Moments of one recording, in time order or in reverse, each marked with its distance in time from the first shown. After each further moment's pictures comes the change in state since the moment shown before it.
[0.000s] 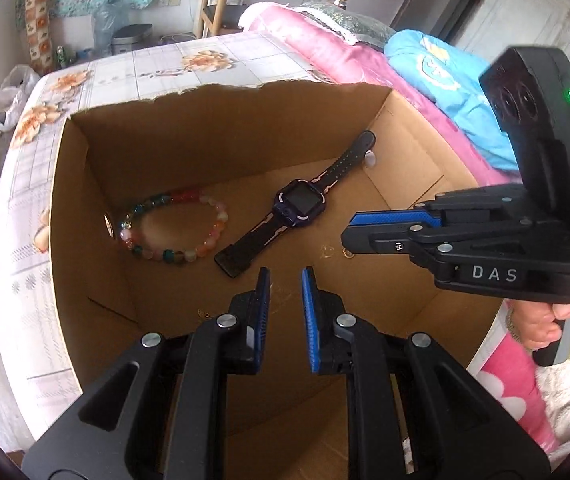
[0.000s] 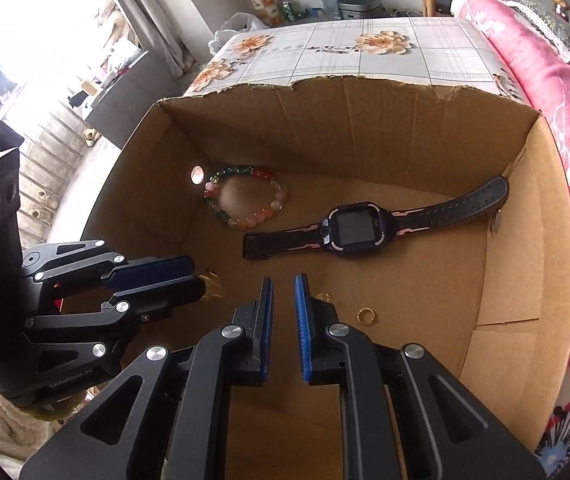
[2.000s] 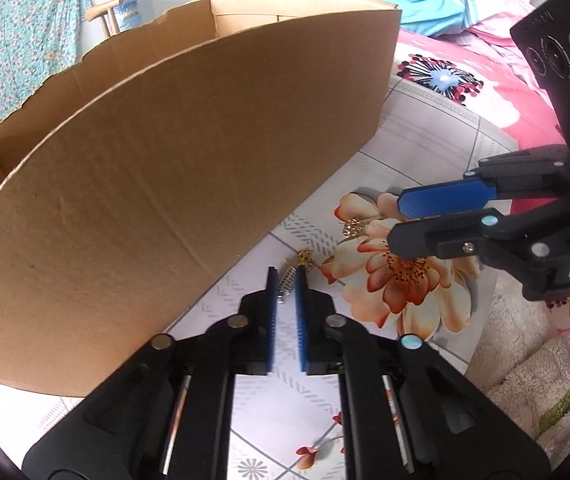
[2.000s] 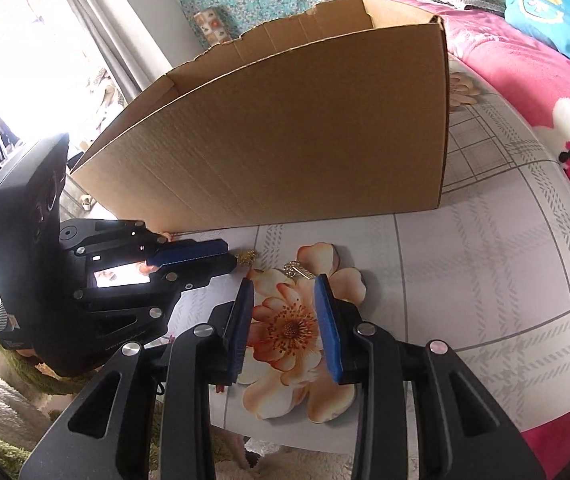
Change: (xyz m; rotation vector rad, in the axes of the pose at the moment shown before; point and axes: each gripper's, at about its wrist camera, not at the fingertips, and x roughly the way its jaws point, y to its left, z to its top) left arm 0.046 -0.111 -0.129 0.469 0.009 0.083; right arm -0.019 -0.020 -0.207 0.159 -0.278 -0.004
